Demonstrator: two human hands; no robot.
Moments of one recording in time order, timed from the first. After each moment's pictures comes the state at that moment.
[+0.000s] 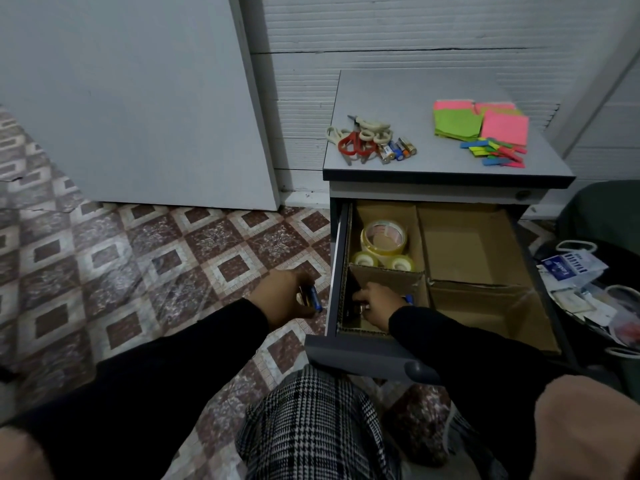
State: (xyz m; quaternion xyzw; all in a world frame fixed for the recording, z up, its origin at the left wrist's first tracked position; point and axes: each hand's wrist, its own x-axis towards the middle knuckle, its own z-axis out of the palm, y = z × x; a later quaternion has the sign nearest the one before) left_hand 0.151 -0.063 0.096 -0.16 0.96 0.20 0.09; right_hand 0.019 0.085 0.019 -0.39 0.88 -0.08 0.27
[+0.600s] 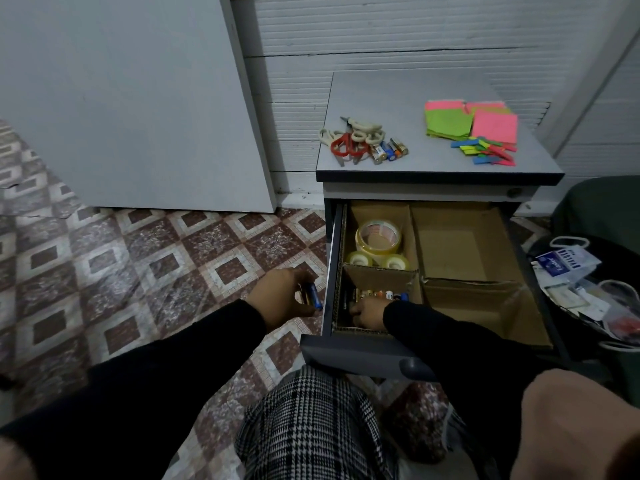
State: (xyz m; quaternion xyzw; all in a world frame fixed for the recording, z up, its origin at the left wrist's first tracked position) left_hand 0.150 -0.059 0.098 -0.15 0.97 0.19 0.07; right_hand 0.026 0.080 0.037 -0.37 0.84 -0.03 0.39
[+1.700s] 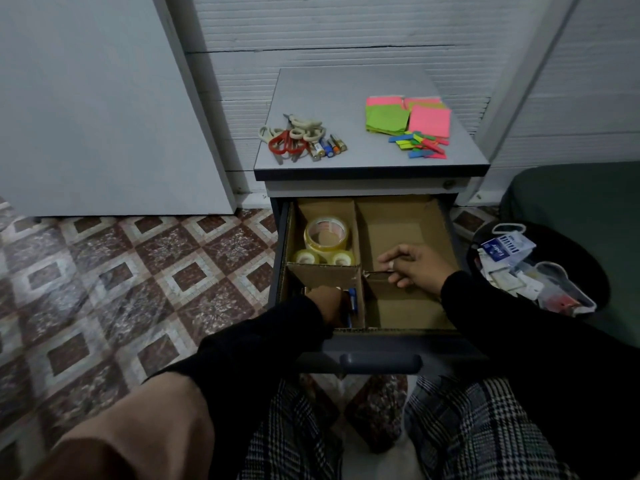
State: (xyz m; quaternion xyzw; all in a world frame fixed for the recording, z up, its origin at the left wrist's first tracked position) left_hand 0.044 0.050 0.044 -0.05 0.94 0.14 0.30; right_hand -0.050 0.205 0.081 -0.14 0.81 -0.48 0.32
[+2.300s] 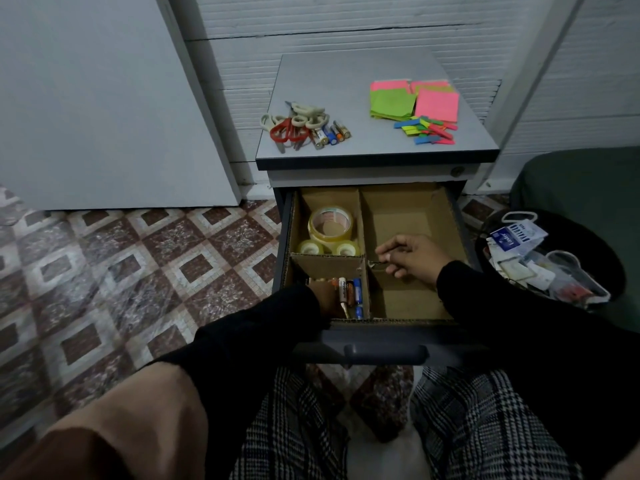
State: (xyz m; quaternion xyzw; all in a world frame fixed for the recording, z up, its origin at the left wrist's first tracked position) left_hand 0.048 0.045 0.044 -0.11 0.93 0.18 0.30; right_hand -0.044 0.197 0.080 -0.15 0.81 -0.48 0.31
